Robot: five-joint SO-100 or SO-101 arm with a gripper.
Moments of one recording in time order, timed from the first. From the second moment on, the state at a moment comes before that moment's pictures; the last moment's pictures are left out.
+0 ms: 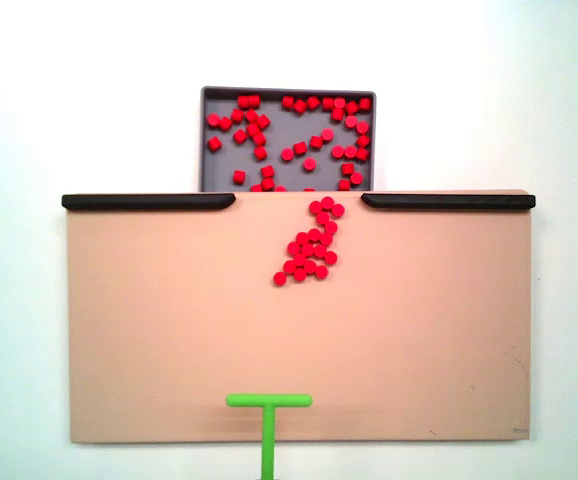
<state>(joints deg) -2.0 110.8 111.9 87.3 -83.8</state>
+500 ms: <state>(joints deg) -2.4 111.4 111.9 87.4 -85.3</state>
